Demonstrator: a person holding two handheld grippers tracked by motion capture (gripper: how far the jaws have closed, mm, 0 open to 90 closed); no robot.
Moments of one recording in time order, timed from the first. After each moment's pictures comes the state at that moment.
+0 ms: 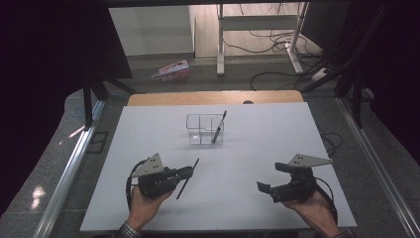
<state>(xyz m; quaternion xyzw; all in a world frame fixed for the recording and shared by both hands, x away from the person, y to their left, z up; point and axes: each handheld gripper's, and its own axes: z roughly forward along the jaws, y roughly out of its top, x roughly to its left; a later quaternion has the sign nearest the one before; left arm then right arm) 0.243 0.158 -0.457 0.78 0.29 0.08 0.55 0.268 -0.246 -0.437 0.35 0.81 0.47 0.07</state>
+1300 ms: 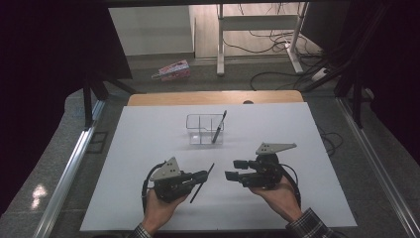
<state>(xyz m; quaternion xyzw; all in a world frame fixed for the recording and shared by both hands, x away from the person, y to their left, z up) 0.241 0.120 -0.464 0.79 0.27 0.08 0.55 0.293 -0.172 -0.433 0.31 0.80 0.51 -0.04</state>
